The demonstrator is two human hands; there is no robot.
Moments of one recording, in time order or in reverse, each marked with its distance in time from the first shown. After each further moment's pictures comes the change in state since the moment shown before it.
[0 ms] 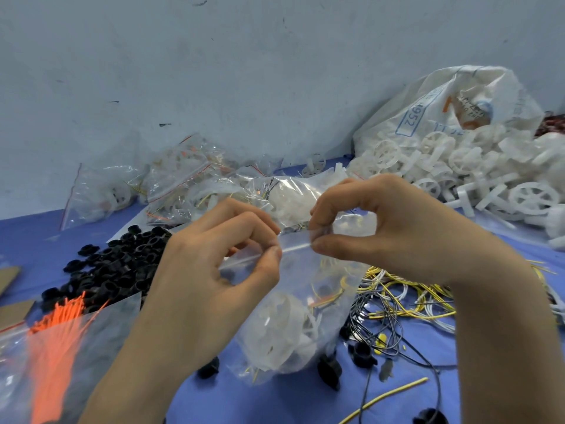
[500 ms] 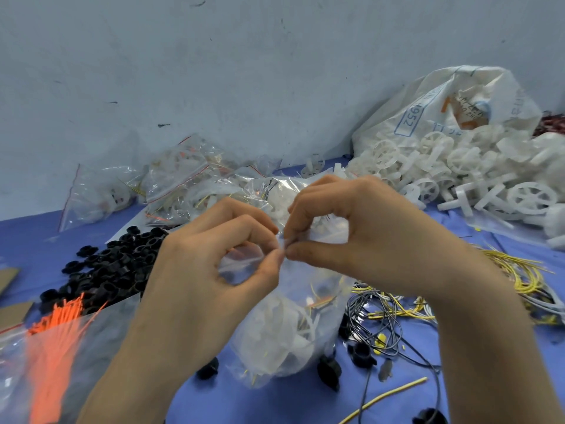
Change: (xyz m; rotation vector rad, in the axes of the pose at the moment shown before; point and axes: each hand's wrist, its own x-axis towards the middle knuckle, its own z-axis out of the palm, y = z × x) left_hand -0.002 0.001 -0.003 0.010 0.001 -0.004; right_hand 0.009 -0.009 0.012 -0.079 0.029 -0.091
